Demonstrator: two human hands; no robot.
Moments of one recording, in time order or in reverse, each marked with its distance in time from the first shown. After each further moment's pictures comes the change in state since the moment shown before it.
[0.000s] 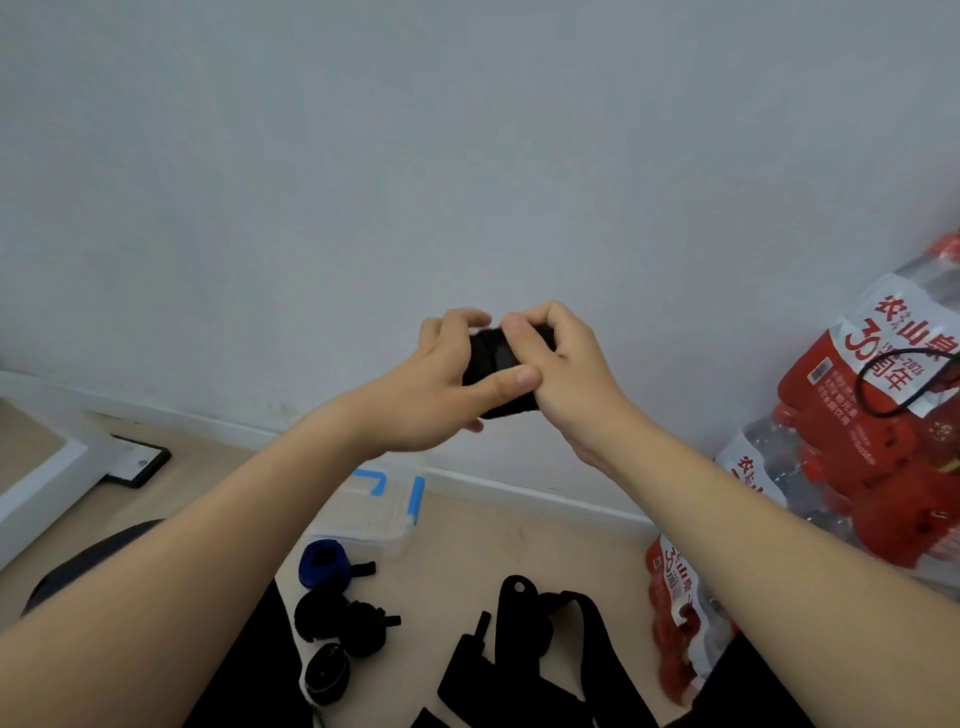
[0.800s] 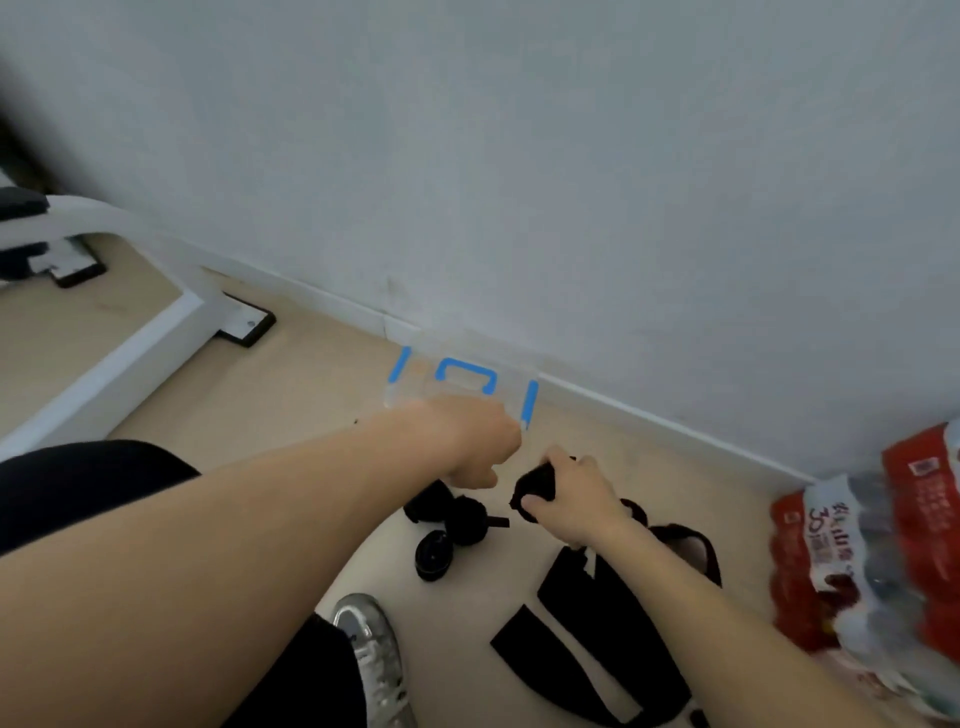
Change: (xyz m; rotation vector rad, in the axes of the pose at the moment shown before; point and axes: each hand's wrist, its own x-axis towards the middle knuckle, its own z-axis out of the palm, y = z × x) left_hand -0.032 -0.194 0.008 1.044 -0.678 -0.257; right_hand -0.061 0.254 0.141 -0.919 -0.594 0.442
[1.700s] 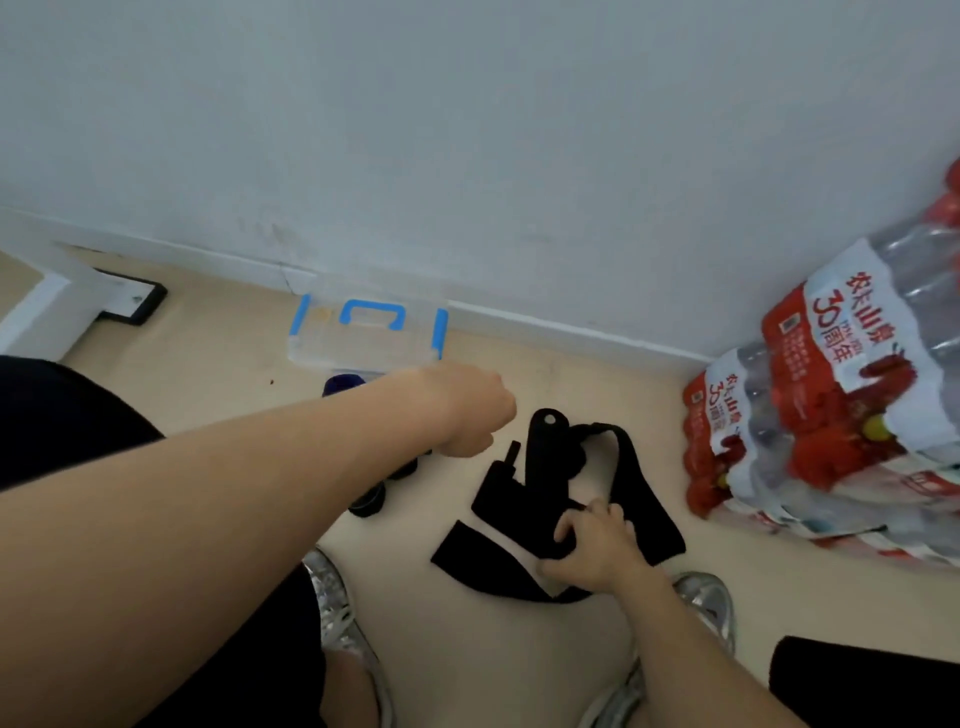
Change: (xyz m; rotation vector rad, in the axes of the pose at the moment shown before) left_hand 0.034 0.111 -0.007 0.272 0.014 0.167; right_hand -0.098 0.174 0.086 -0.130 -0.167 0.180
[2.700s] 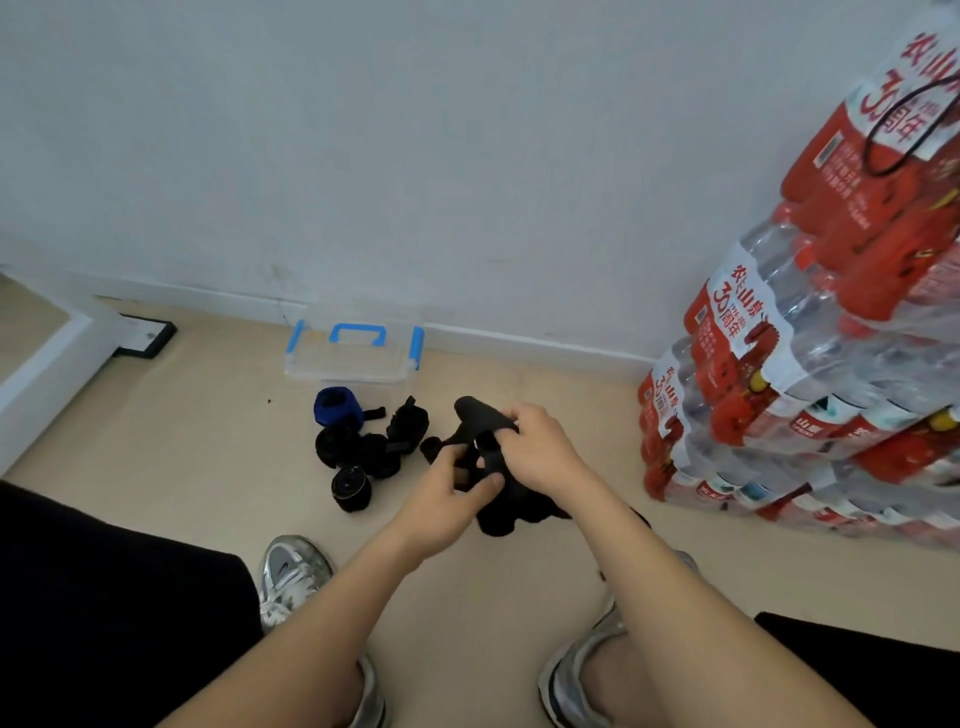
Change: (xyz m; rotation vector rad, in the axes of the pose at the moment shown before) left_hand -0.030 0.133 0.113 -1.722 0.518 -0.264; right_hand -0.081 -0.071 -0.095 0.719 0.349 -0.217
